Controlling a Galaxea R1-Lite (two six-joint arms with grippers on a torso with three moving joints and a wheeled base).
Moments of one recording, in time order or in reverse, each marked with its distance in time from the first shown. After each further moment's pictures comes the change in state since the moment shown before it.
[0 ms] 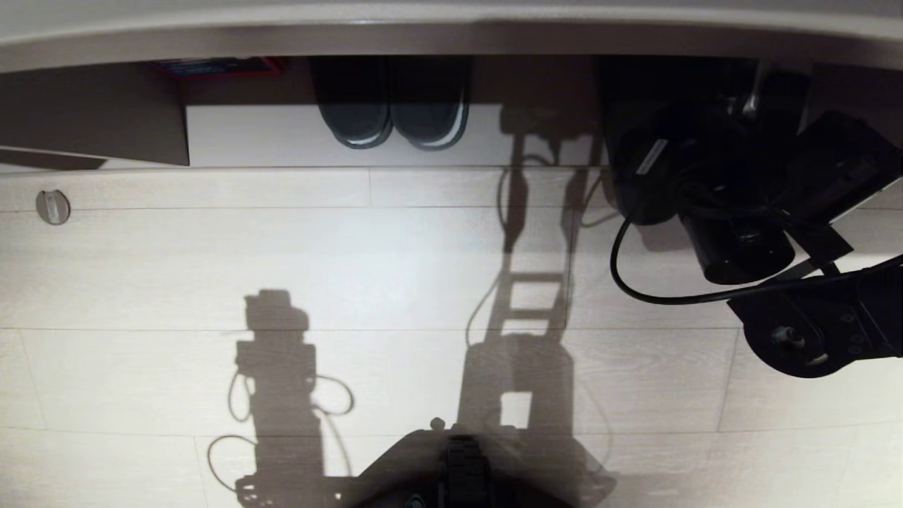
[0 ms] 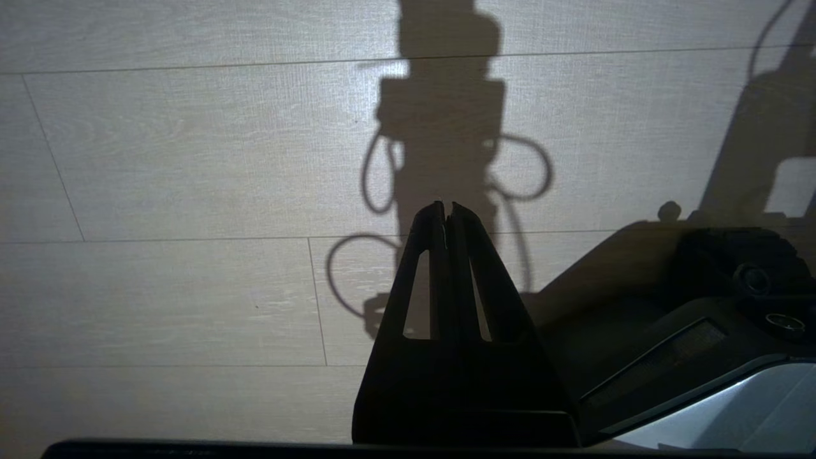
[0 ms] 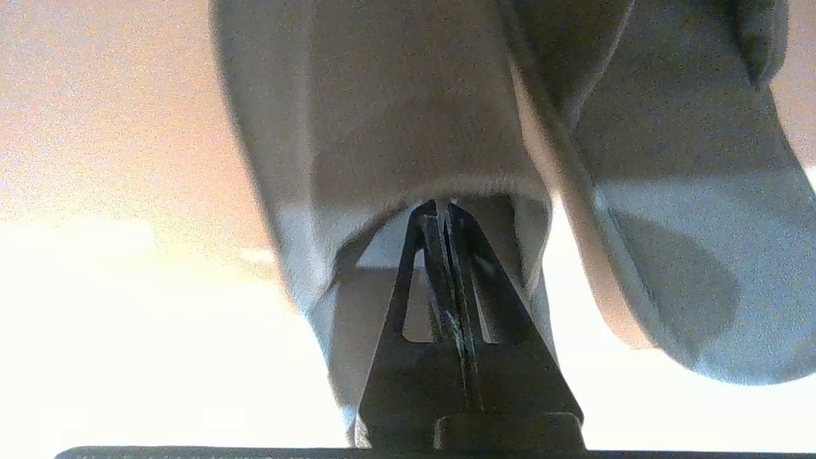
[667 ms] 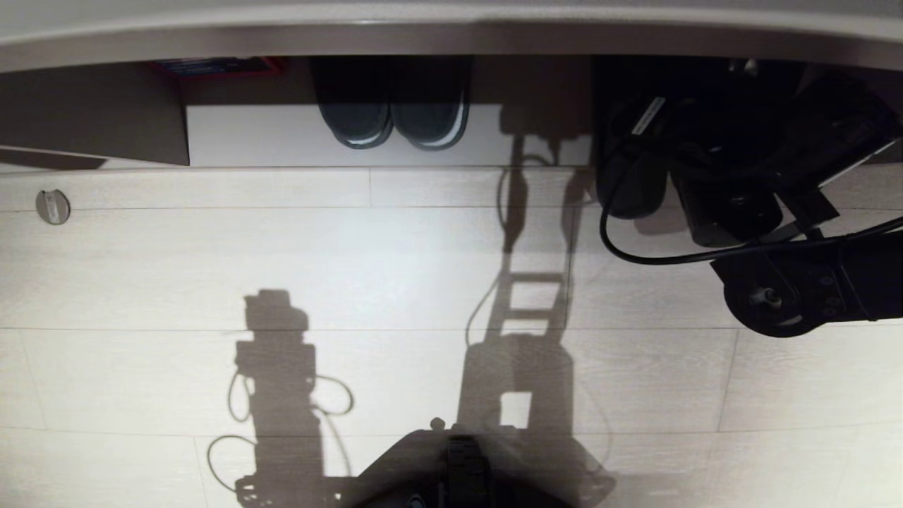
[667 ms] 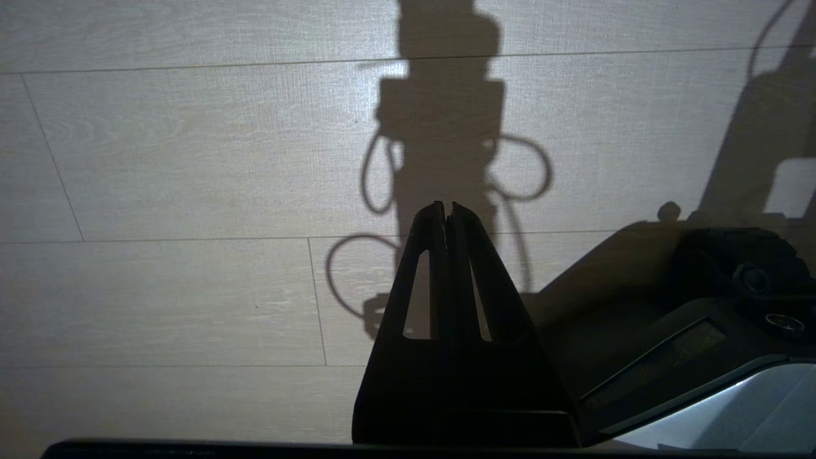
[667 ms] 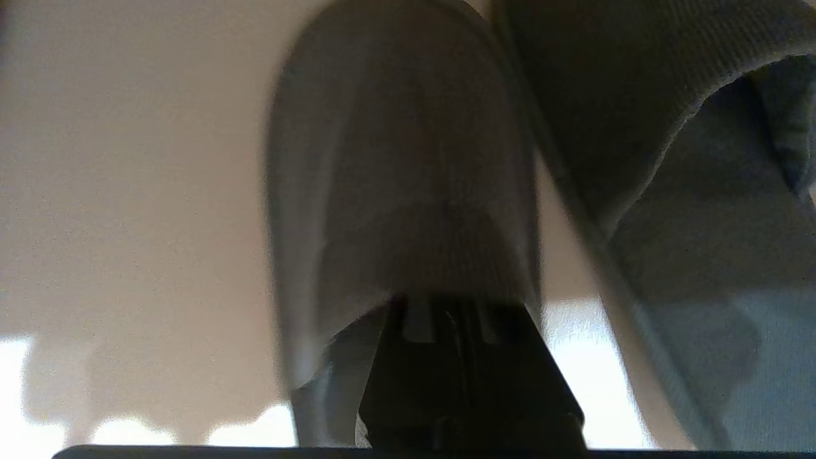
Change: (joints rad) left arm 0.000 0.000 0.000 -0.001 -0.001 0.000; right arm -0.009 0.057 -0.195 0.021 0.035 -0.001
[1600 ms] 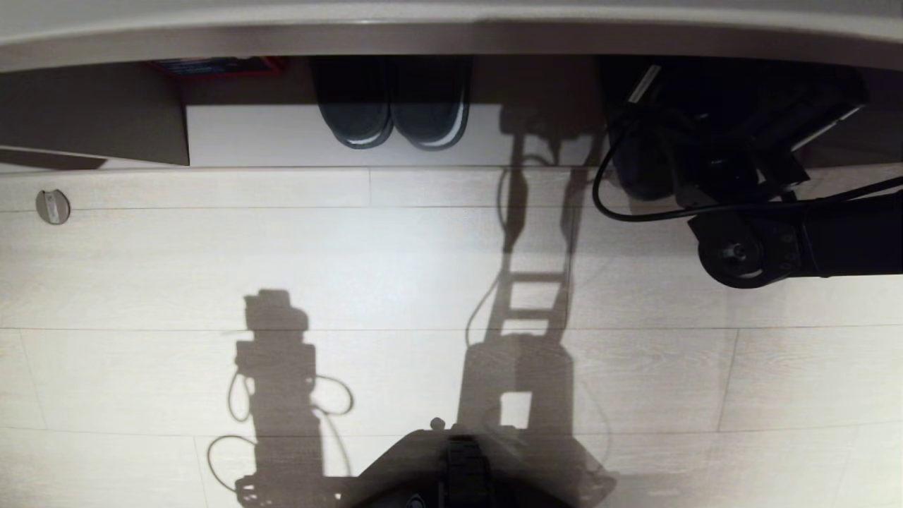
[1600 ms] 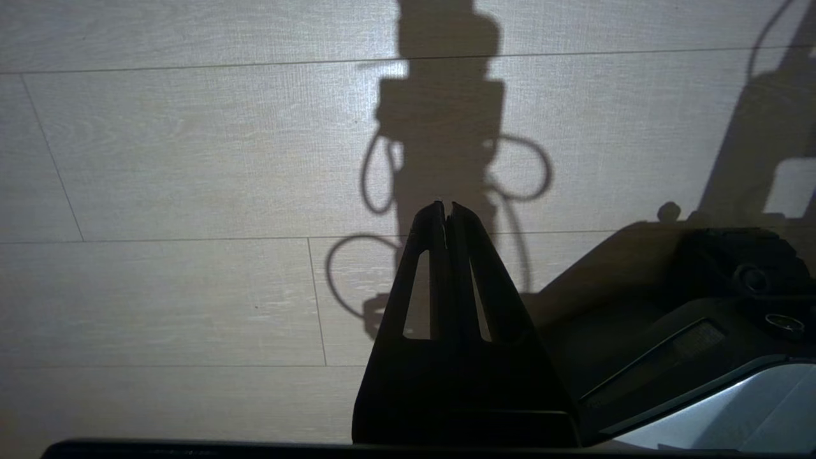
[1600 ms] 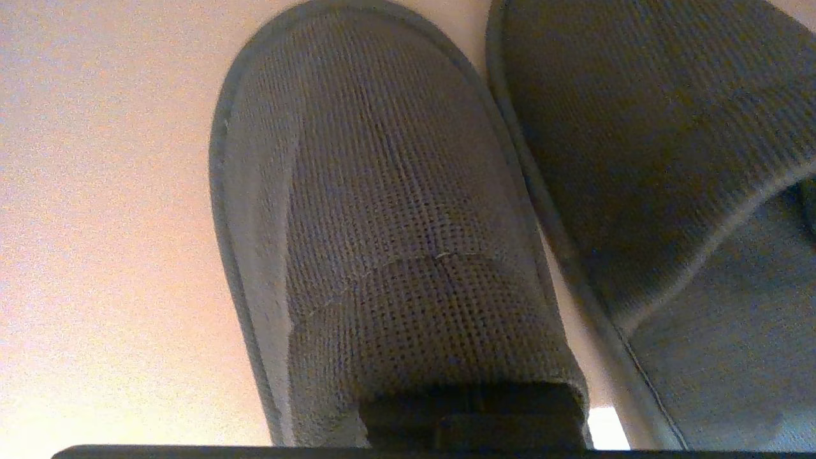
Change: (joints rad) left arm 0.000 0.000 0.000 0.000 -0.001 0.000; right arm -0.044 0.098 -0.237 0.078 0.025 -0.001
